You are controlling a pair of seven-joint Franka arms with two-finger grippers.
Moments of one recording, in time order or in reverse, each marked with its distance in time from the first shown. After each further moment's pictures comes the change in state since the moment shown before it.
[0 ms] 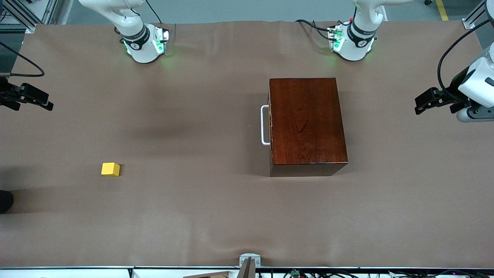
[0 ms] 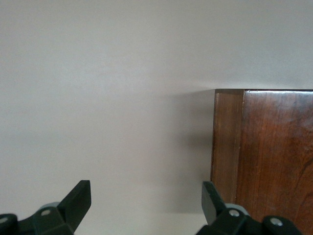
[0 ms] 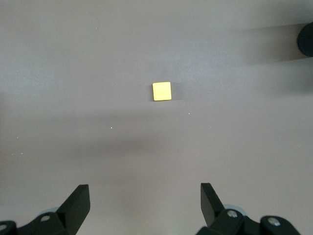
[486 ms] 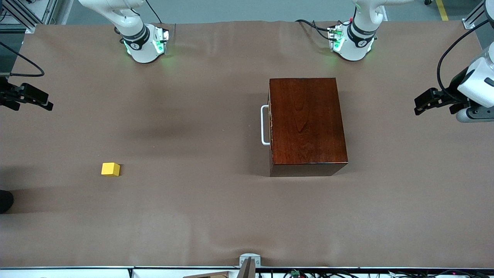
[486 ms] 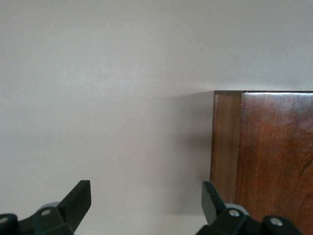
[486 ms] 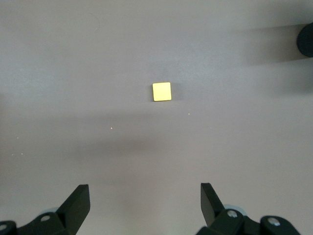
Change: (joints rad) left arm 0.000 0.001 -0.003 0.000 0.000 0.007 0.000; right arm 0.000 0.000 0.000 0.003 0.000 0.001 0.000
